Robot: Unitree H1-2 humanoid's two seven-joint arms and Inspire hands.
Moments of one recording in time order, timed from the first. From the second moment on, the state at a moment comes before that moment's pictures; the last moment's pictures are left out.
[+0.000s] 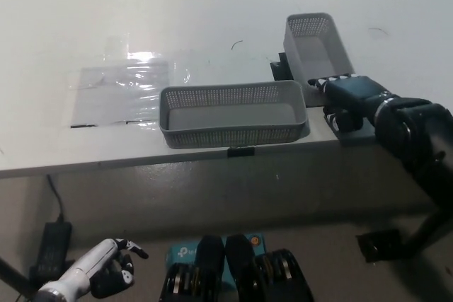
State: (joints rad) left_arm -0.10 0.45 -0.28 -0.04 0.34 0.39 -0.33; right_arm -0.90 -0.42 0.69 0.52 -0.70 0.22 0.44
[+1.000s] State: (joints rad) left_arm -0.09 0.46 -0.28 -0.07 0.34 0.41 -0.37; right_arm -0.91 -0.38 0.84 0.67 -1.00 0.12 0.08
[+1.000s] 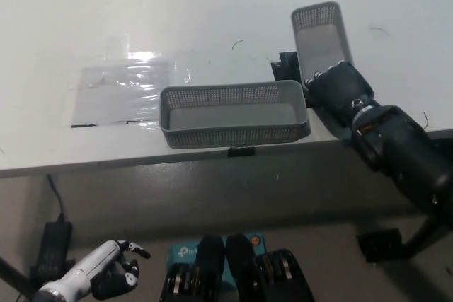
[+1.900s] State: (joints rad) left_arm -0.06 0.46 -0.26 -0.08 0.34 0.41 -0.38; right_arm -0.80 -0.41 0.43 0.56 -0.83 -0.14 -0.13
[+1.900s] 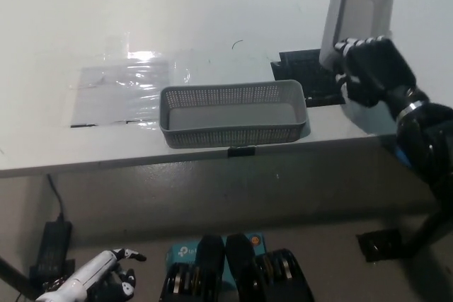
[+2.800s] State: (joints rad) left_arm -0.06 0.46 -0.25 -0.07 0.33 0.41 -0.38; right_arm -0.87 -0.30 0.42 0.15 -0.72 -0.01 0.30
